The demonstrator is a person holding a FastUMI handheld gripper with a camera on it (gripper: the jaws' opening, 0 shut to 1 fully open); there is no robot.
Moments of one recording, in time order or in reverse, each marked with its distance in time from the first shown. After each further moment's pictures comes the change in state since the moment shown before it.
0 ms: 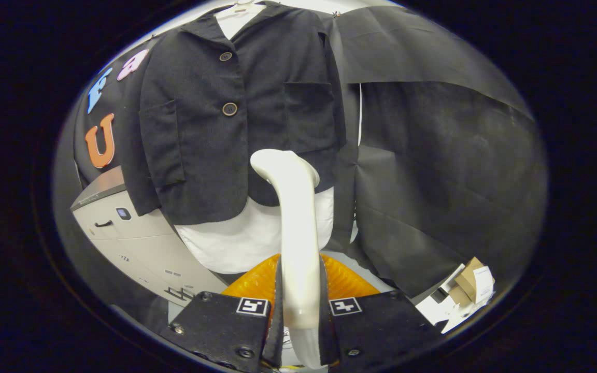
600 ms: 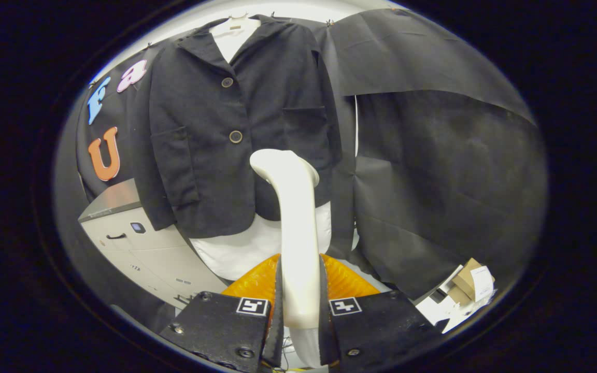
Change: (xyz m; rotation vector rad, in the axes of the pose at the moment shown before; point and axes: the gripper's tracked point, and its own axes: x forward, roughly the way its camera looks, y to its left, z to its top) arm -0.054 0.000 0.024 0.047 -0.076 0.017
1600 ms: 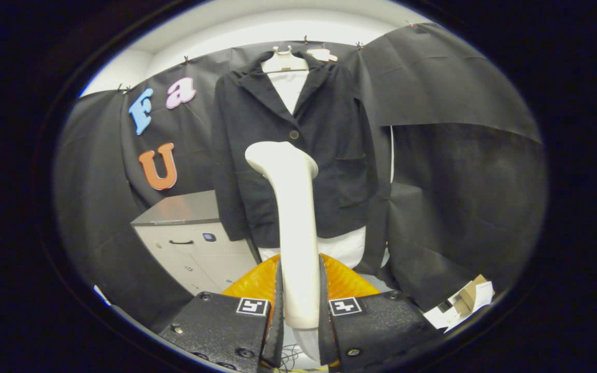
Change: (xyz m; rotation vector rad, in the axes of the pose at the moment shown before) arm -0.135 0.057 0.031 -0.084 -0.078 0.261
